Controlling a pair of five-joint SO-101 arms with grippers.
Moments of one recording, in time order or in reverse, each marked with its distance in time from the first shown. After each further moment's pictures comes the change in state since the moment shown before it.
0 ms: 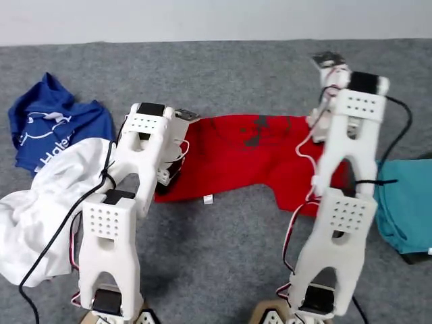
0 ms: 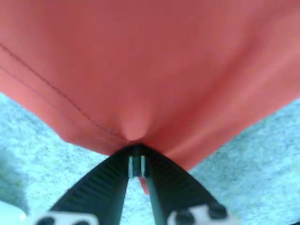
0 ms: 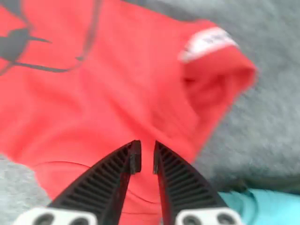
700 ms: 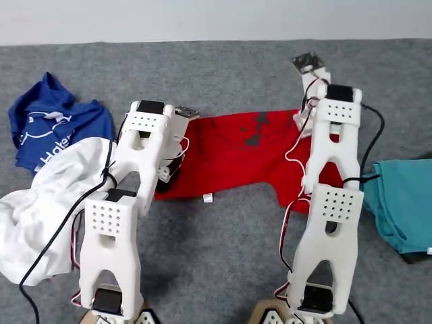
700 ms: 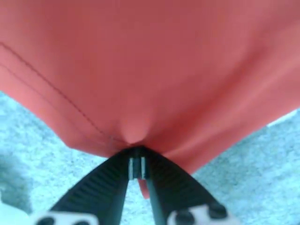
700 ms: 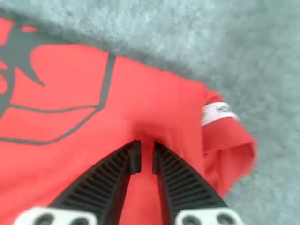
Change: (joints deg) left arm -0.1 1.8 -4.7 0.7 0.1; right arm -0.6 12.1 -6.8 -17.1 2.8
